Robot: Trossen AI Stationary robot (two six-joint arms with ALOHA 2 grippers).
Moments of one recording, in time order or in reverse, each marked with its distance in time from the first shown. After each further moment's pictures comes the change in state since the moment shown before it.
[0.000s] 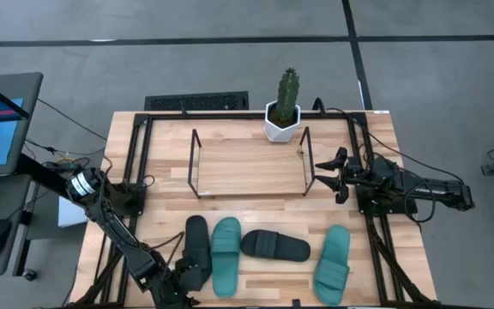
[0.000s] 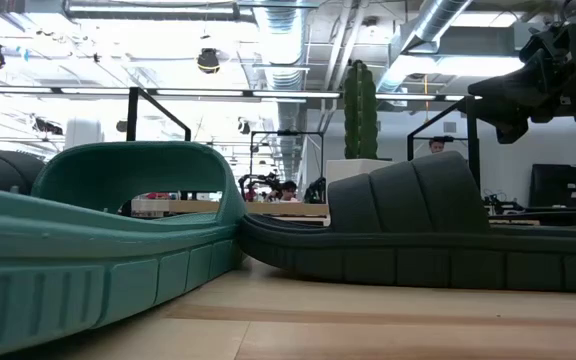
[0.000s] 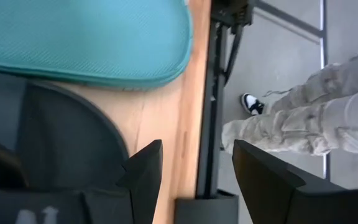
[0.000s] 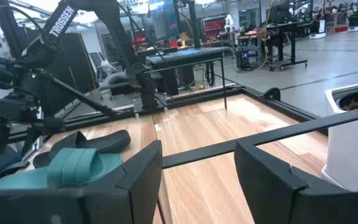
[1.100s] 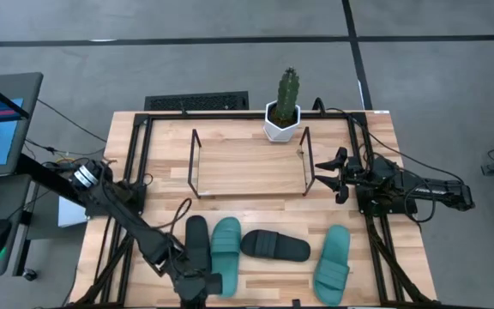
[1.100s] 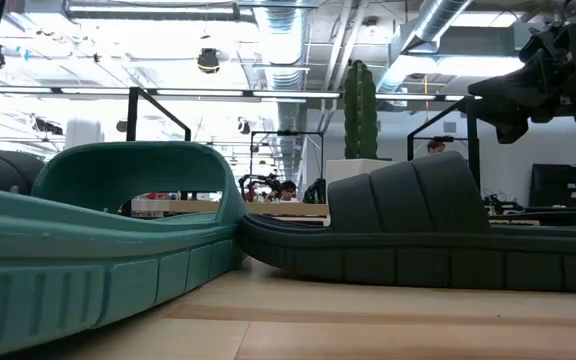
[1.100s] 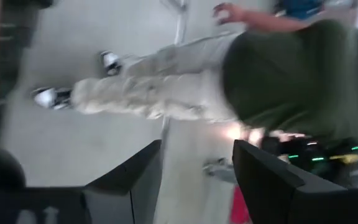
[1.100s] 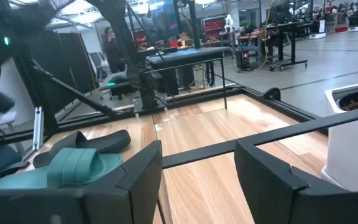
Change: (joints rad) left arm 0.202 -0.043 0.279 0.043 0.595 -0.185; right arm 0.000 0.000 0.000 0.000 0.000 0.000
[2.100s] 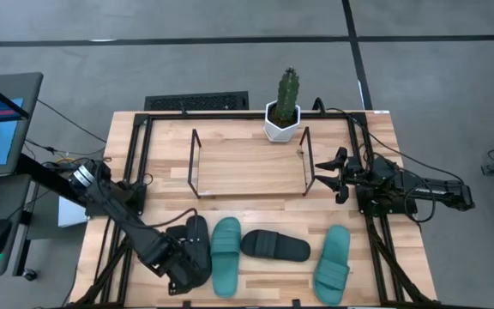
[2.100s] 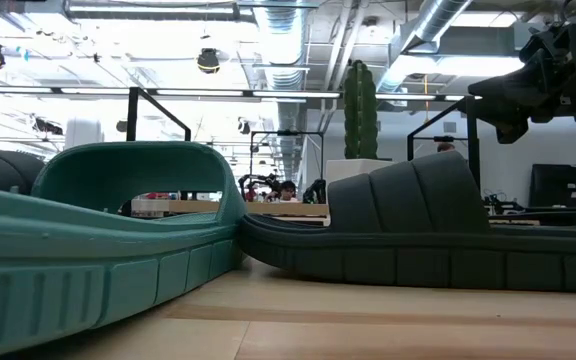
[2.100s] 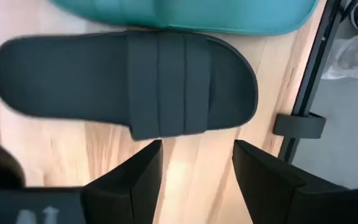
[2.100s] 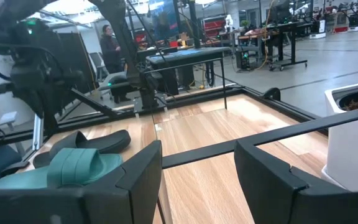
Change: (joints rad) left arm -0.019 -0.005 0.099 -0.967 -0.372 0.370; right arm 0.000 0.000 0.000 0.000 0.000 0.000
